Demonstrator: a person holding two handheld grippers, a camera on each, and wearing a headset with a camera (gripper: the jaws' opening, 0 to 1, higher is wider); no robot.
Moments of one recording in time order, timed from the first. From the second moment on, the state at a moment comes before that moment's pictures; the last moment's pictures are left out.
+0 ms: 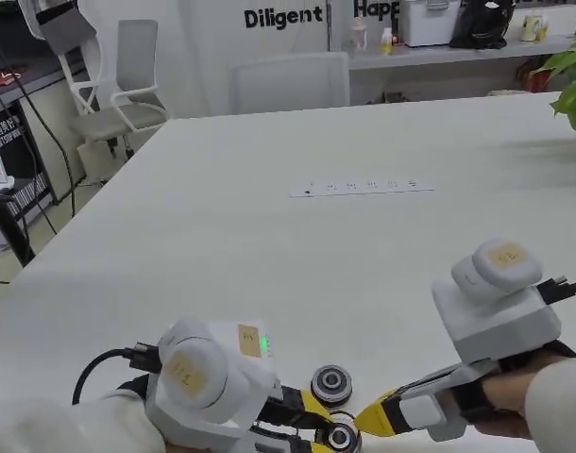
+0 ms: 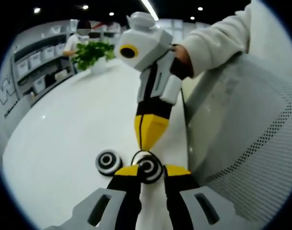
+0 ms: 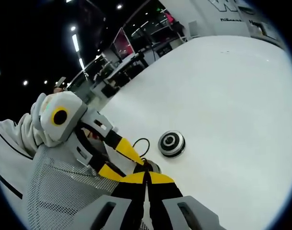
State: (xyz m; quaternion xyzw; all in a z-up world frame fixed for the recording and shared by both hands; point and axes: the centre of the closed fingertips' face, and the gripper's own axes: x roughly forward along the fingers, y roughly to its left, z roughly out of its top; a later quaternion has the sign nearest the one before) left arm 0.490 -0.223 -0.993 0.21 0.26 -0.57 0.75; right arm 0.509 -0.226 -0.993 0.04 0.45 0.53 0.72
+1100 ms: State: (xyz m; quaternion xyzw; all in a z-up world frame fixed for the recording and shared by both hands) left arm 0.484 -0.186 -0.876 0.20 0.15 -0.53 0.81; right arm 0.533 -0.242 -0.943 0.15 0.39 0.50 0.76
